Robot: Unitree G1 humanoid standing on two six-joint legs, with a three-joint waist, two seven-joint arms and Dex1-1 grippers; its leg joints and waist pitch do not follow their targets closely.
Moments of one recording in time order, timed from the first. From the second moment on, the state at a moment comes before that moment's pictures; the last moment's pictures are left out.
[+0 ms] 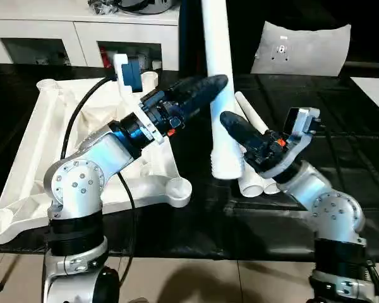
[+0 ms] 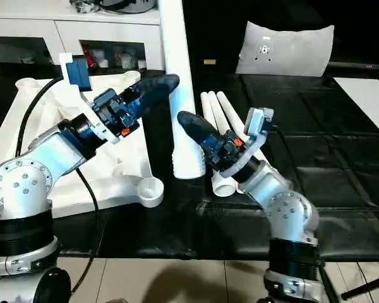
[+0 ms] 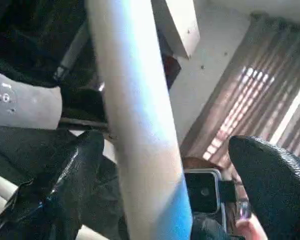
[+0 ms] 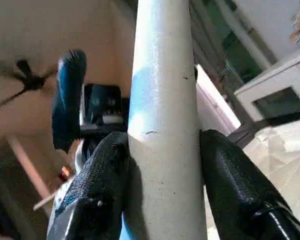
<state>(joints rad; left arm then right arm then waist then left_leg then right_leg) -0.60 0.09 0.20 -0.22 -0.86 0.89 -0.51 -0.42 -0.10 -0.25 -0.01 0.90 0.80 0.88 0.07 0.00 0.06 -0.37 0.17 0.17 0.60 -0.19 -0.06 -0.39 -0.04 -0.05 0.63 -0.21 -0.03</state>
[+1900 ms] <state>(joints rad) -0.52 0.00 0.00 -0.22 -0.45 0.67 -0.18 -0.35 -0.04 0.09 0.13 0.25 0.03 0.62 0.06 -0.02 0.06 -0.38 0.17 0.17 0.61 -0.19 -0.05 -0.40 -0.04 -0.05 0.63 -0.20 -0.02</state>
